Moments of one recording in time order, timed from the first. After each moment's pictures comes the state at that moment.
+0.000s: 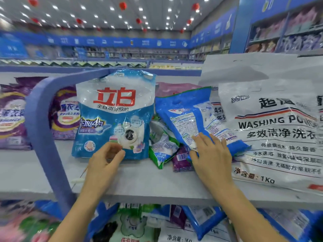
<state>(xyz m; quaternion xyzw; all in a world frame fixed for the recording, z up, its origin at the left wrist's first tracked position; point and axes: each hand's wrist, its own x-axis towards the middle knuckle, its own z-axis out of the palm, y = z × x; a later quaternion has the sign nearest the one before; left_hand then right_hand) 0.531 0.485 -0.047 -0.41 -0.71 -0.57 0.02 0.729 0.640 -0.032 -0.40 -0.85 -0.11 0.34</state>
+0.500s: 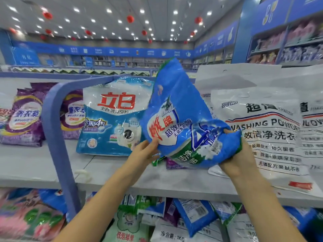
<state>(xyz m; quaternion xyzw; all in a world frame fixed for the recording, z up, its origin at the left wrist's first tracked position) 0.603 0.531 -0.022 -0.39 -0.51 -0.68 -0.36 0.787 0.650 0.012 0.02 -0.40 0.85 0.35</state>
